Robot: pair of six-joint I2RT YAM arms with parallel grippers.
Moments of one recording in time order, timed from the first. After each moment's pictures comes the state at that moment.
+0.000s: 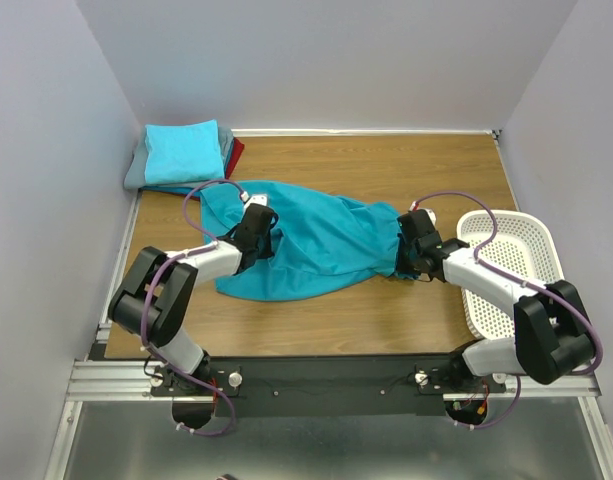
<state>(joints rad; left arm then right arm) -0.47 1.61 0.76 0.02 -0.25 -0.41 0.43 1.36 0.71 -0.37 0.21 0.50</state>
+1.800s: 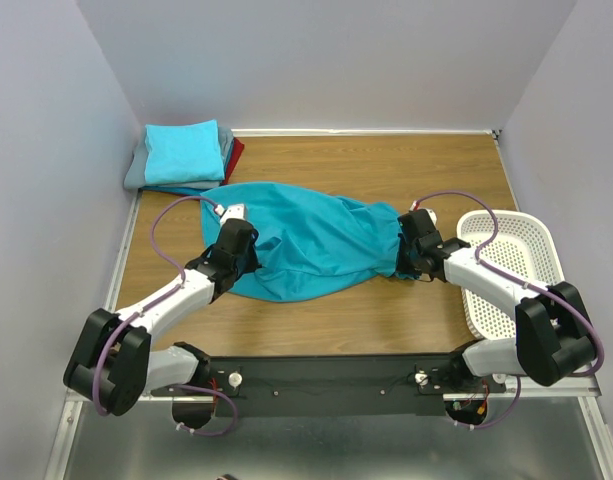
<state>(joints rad) -0.47 1.20 0.58 -0.13 -0.21 -0.53 0.43 1.35 0.72 -0.39 0.21 0.50</state>
